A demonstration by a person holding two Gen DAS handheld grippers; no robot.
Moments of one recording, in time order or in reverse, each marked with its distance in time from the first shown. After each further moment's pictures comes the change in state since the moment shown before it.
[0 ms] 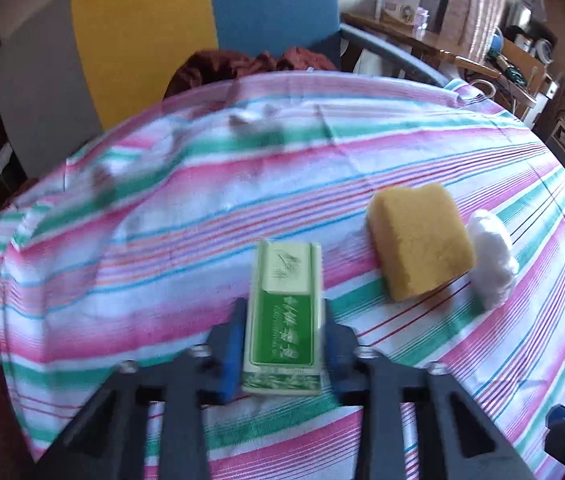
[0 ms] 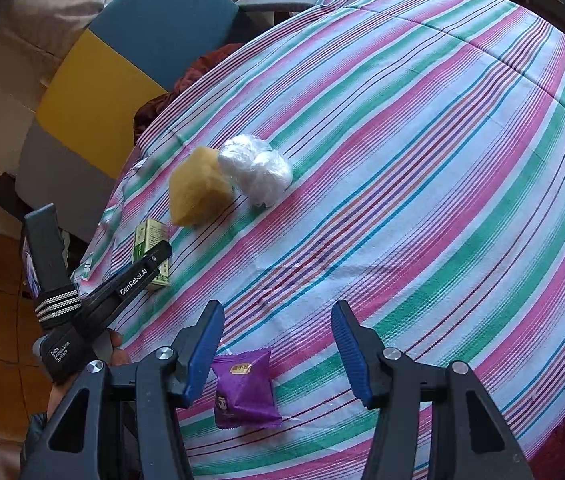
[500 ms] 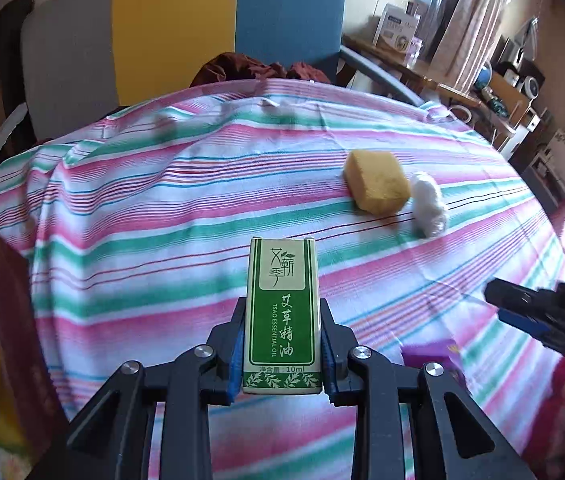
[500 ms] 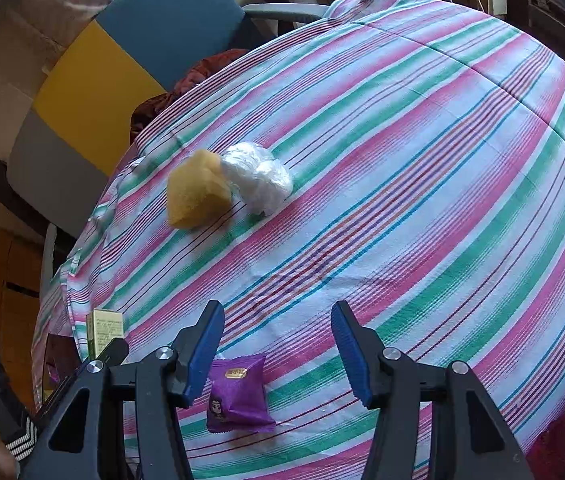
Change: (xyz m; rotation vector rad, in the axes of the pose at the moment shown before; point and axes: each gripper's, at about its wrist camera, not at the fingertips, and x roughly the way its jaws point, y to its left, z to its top) left arm -0.093 0.028 -0.080 -0.088 -0.056 -0.111; right arm -0.004 0.017 0.002 -0.073 -0.035 -0.065
